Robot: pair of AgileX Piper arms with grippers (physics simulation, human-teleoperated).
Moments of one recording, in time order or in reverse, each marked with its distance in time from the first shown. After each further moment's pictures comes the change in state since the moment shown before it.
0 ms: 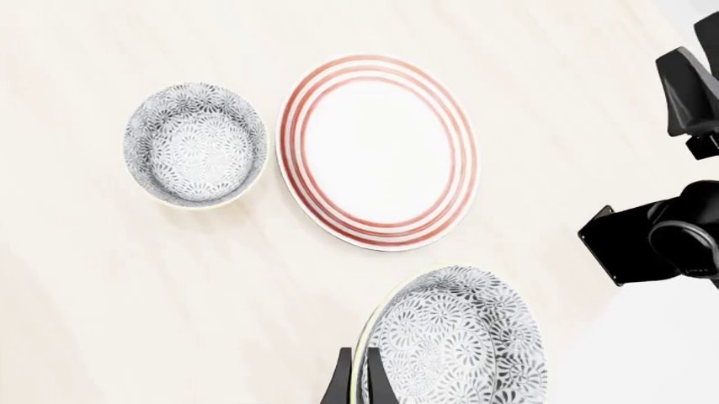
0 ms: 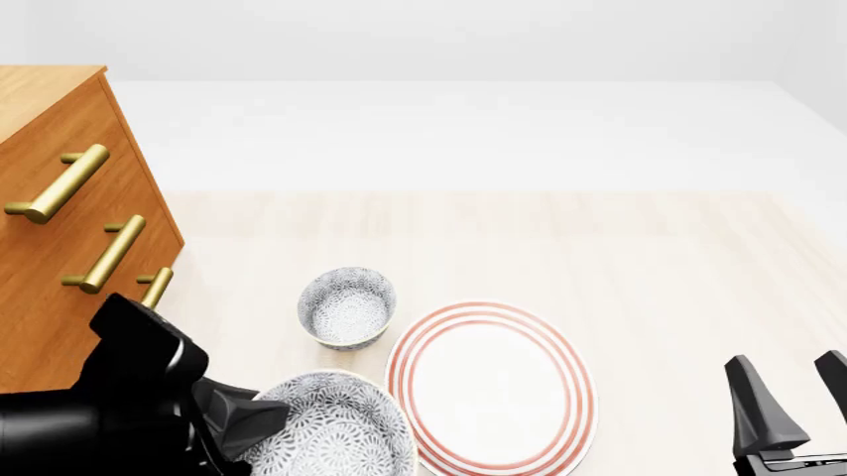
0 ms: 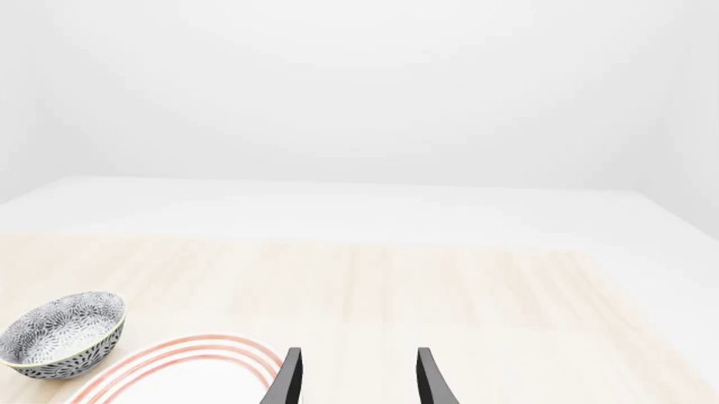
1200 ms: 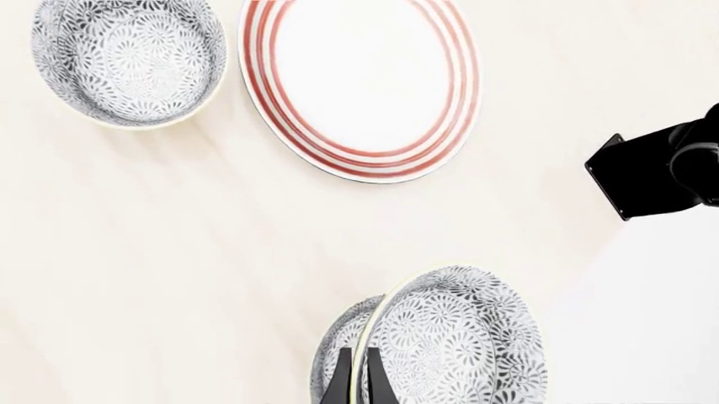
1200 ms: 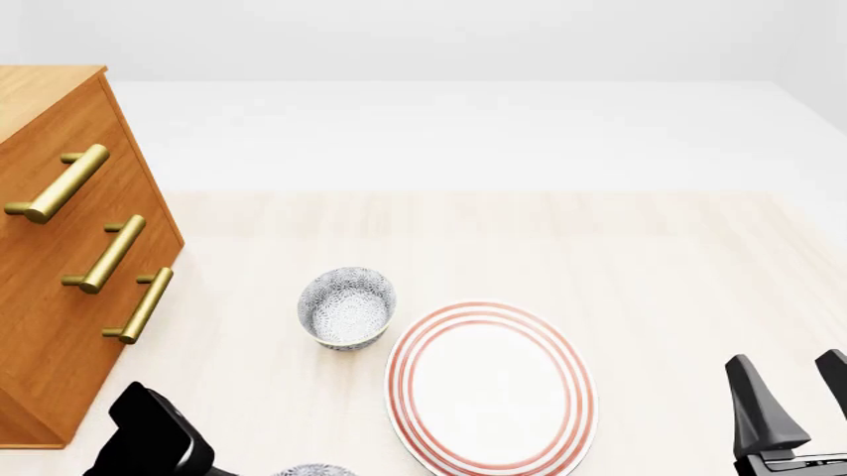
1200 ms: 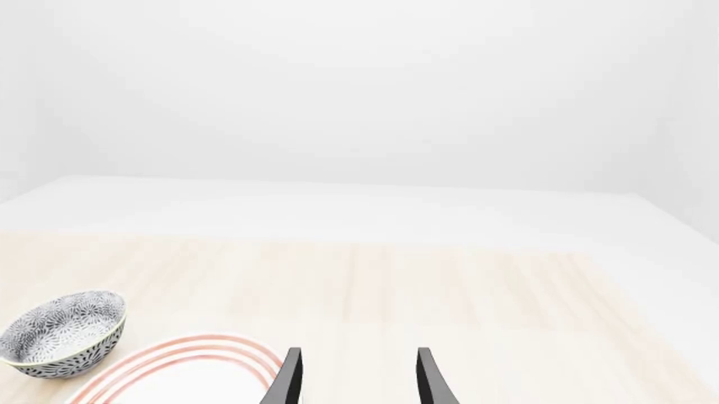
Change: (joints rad) left arm -0.136 -0.080 0.213 -0.037 -0.111; right arm 0.004 0.000 -0.005 0.004 -0.006
